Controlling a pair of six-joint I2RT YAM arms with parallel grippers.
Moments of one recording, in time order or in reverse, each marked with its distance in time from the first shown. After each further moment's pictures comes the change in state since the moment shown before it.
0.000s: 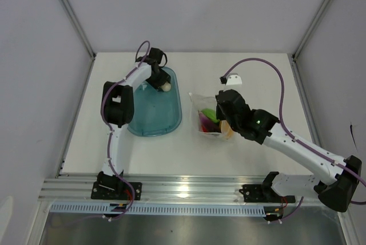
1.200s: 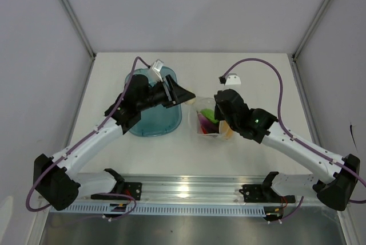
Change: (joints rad) left arm -0.298 -1.158 -0.992 0.758 0.428 0.208; right arm 0.000 0.016 0.010 -0.009 -0.029 0.043
